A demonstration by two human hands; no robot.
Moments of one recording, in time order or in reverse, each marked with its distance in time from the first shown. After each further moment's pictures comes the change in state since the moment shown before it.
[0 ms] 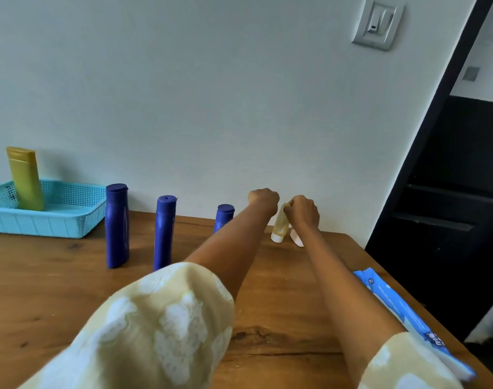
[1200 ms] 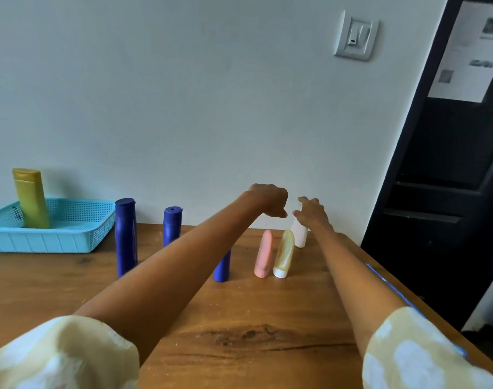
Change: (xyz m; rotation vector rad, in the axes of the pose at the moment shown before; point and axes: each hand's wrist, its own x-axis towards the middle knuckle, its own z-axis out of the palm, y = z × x) left_hand -0.041 -0.005 -0.045 0.079 0.067 0.247; right_hand 0.010 0.028 -0.021 -0.068 -0.112 -0.022
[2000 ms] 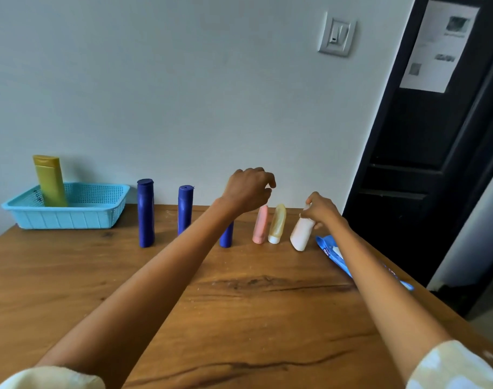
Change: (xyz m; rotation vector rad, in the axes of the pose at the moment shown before) left_hand -0.110 -0.002 -0.005 -0.206 0.432 0.068; right_hand -0.116 0.002 -0.058 0.072 -0.143 0.151
